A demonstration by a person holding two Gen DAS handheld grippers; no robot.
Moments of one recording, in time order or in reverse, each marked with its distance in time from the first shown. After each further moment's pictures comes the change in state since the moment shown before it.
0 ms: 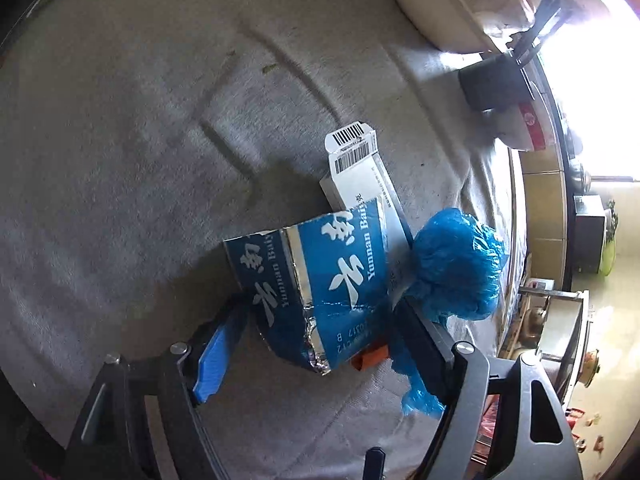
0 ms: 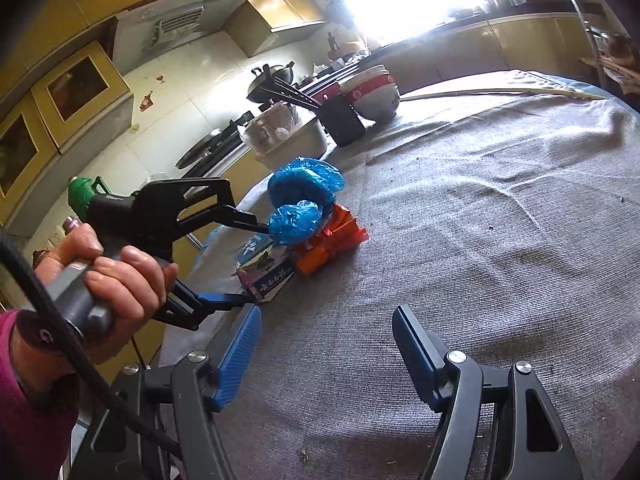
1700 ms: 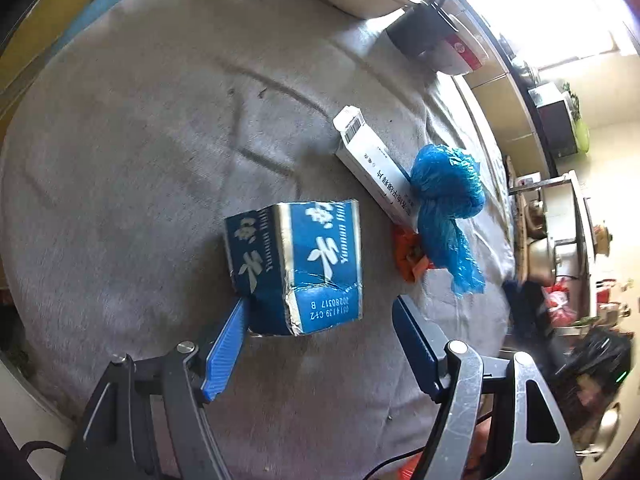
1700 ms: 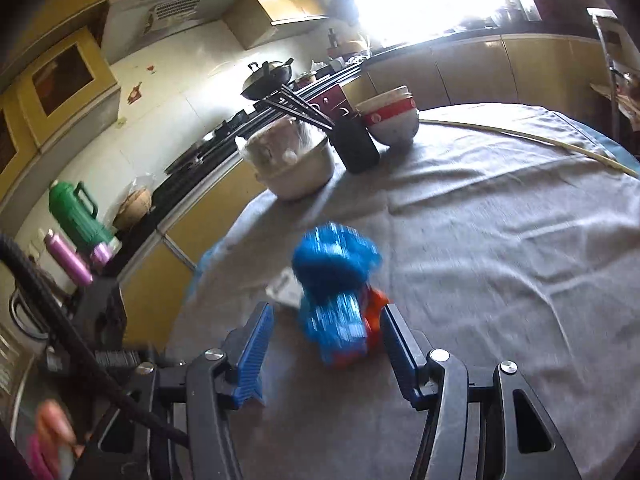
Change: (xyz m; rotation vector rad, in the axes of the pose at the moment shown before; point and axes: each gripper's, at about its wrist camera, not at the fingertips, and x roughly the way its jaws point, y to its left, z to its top) left arm -0.055 0.042 0.003 0.399 0.088 -0.029; right arm 0.040 0.048 0.092 -0.035 0.037 -0.074
